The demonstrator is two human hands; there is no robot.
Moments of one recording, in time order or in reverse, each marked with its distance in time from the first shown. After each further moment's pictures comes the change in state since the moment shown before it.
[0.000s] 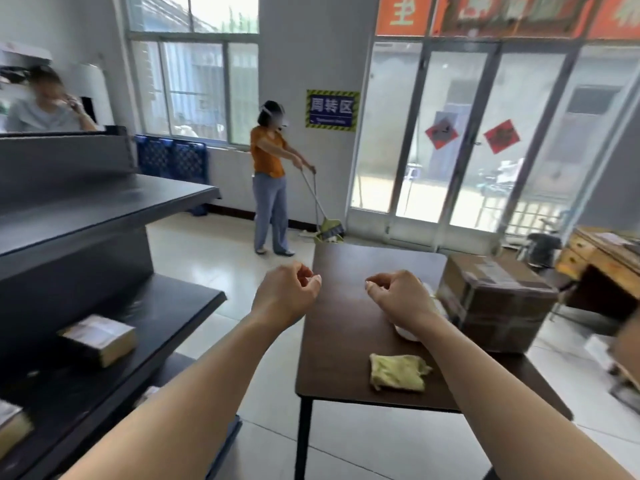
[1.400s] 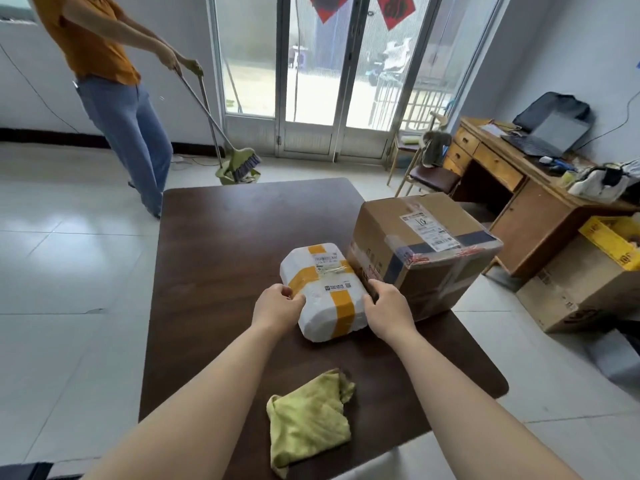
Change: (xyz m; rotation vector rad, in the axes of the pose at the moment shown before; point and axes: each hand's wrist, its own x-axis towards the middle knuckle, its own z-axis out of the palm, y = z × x) left_hand 0.267 0.005 0.440 -0.194 -0.607 -0.299; right_hand 0.240 0.383 0.039 -0.133 0.055 0.643
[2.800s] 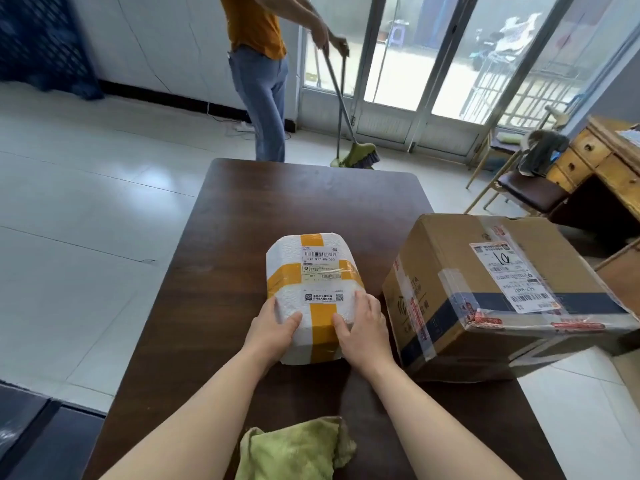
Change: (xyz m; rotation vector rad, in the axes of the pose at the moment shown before) left_hand 0.080 -0.051 0.056 -0.239 0.137 -0.235; right_hand 0.099 0.012 0.091 -0.055 -0.233 -0.249
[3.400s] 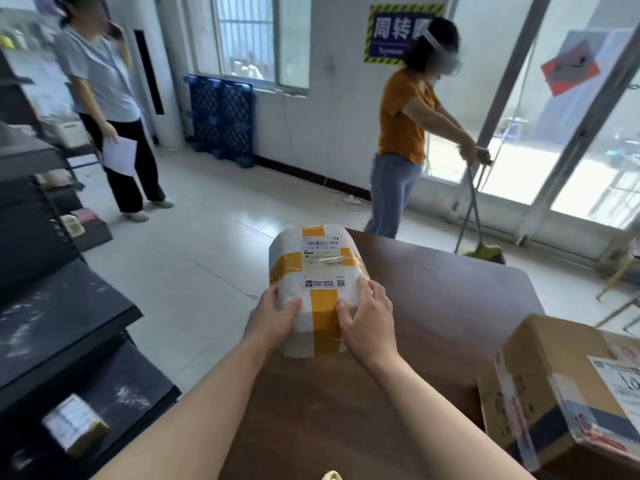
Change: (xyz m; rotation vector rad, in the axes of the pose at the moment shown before) left_hand -0.088 0.045 -0.177 -0.183 0.434 0.041; right_hand -0.031 -0.200 -0.021 0.132 0.042 -0.444
